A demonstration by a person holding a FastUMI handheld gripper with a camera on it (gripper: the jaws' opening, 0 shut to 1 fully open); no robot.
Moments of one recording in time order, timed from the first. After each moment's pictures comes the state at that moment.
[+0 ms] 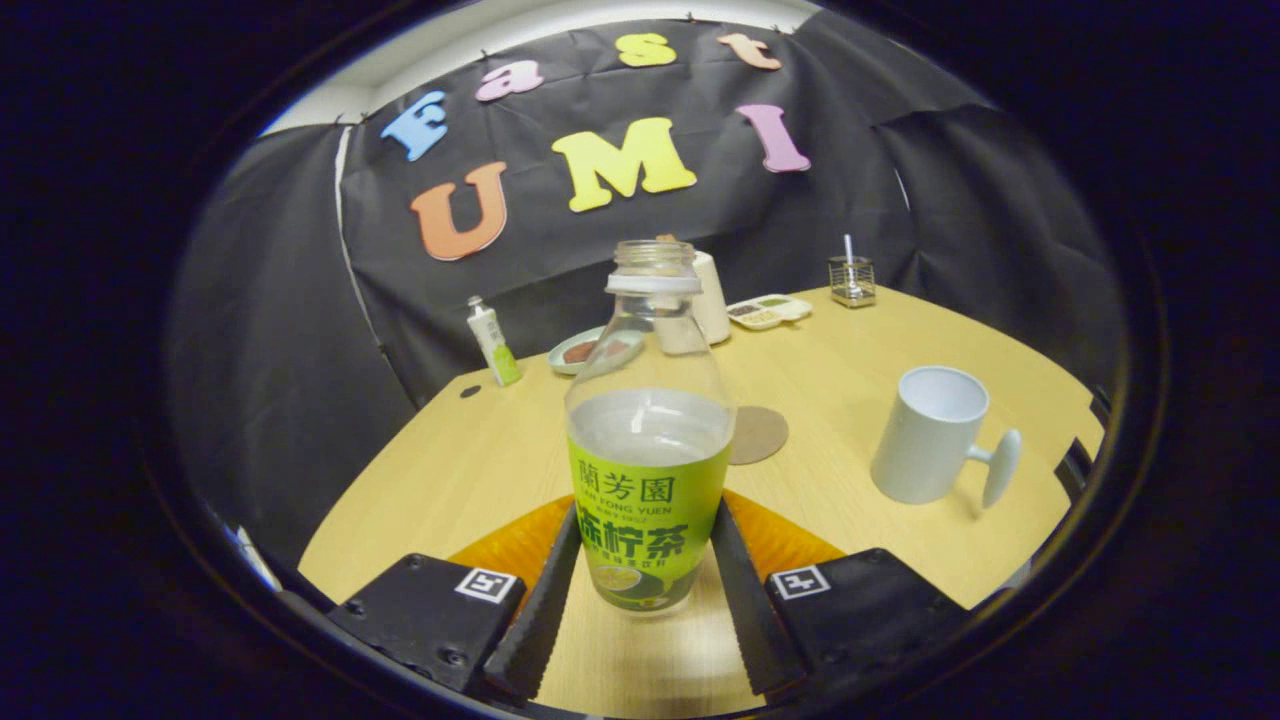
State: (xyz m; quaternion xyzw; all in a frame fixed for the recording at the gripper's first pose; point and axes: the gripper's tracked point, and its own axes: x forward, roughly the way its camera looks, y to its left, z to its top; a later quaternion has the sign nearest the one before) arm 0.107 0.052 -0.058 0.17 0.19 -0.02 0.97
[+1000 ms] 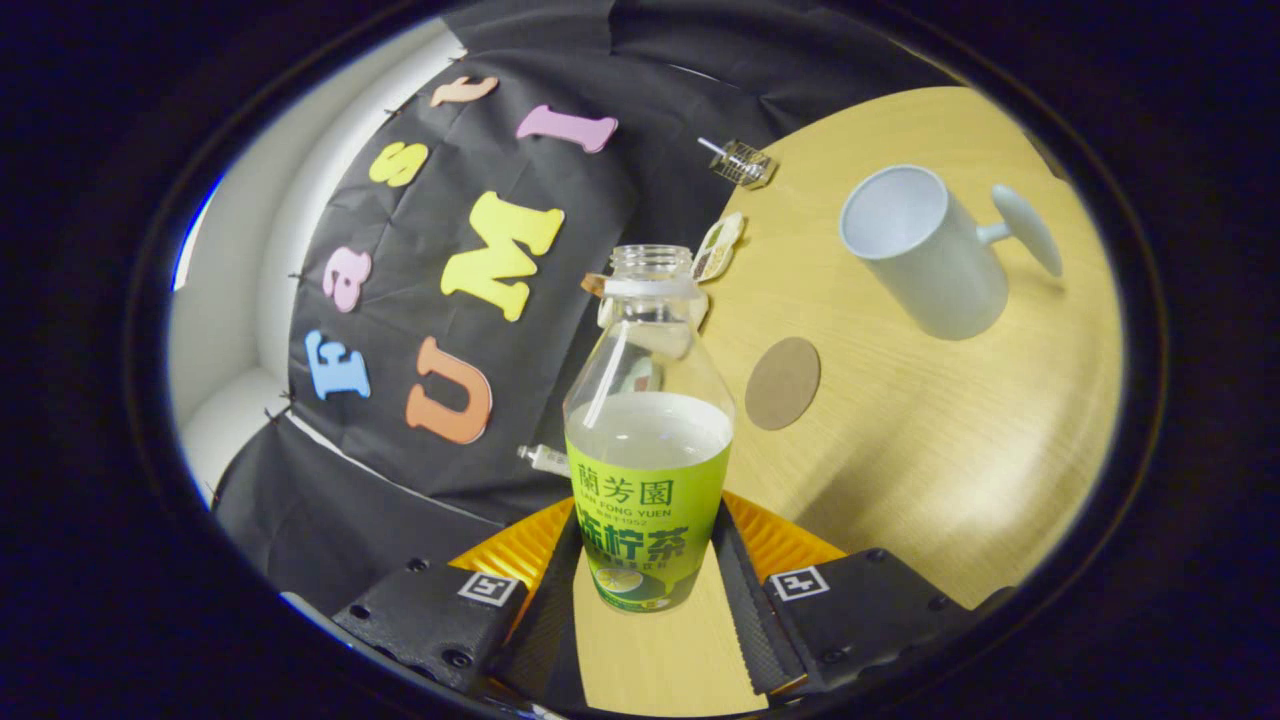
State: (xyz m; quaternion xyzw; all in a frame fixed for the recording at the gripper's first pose) arm 0.126 0.049 -0.013 0.57 0.12 0.06 0.81
